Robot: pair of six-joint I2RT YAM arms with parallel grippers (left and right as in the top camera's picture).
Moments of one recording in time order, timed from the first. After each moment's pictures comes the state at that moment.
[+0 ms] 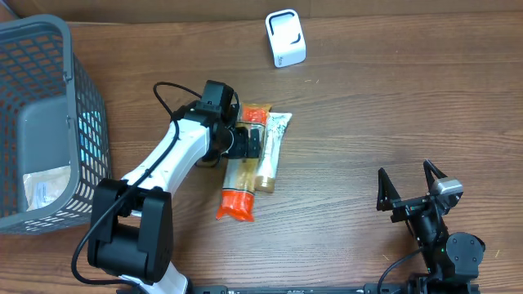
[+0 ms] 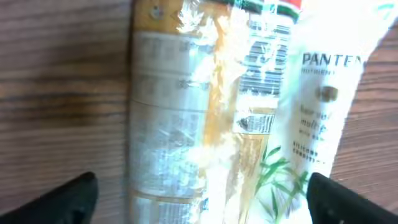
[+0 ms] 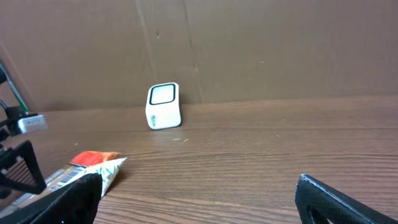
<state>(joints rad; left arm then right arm) -0.25 1.78 1.19 -0.75 0.20 -0.28 -0.06 0.03 0.02 -0.01 -0.29 0.15</state>
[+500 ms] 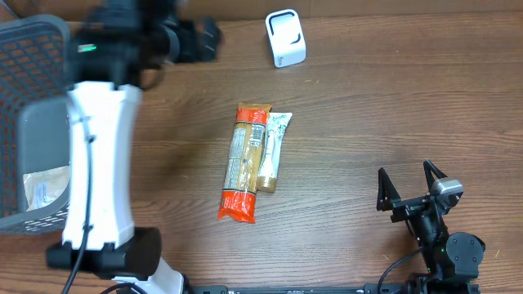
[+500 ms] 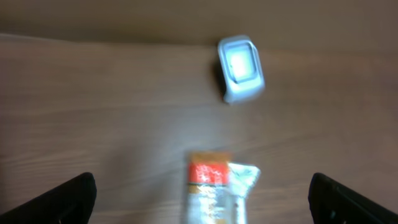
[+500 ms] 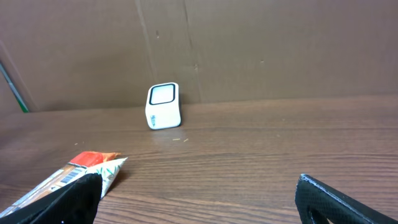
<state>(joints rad) -0.05 1.78 2.24 -1.25 0.17 -0.14 -0.06 0.03 0.02 -0.01 -0.29 0.15</state>
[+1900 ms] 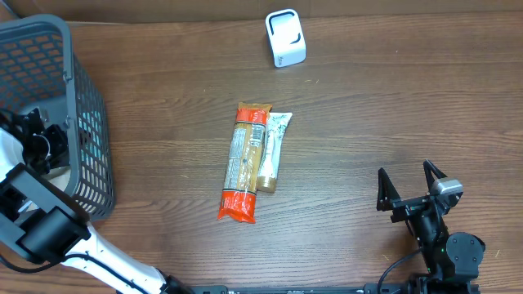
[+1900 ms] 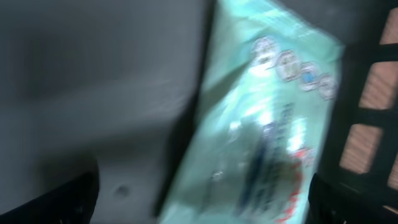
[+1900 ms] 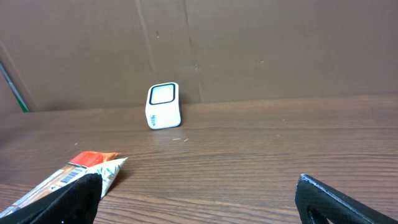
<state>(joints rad) 0.79 2.16 1.68 -0.88 0.35 0.20 -0.06 0.03 0.02 -0.01 -0.29 0.15</state>
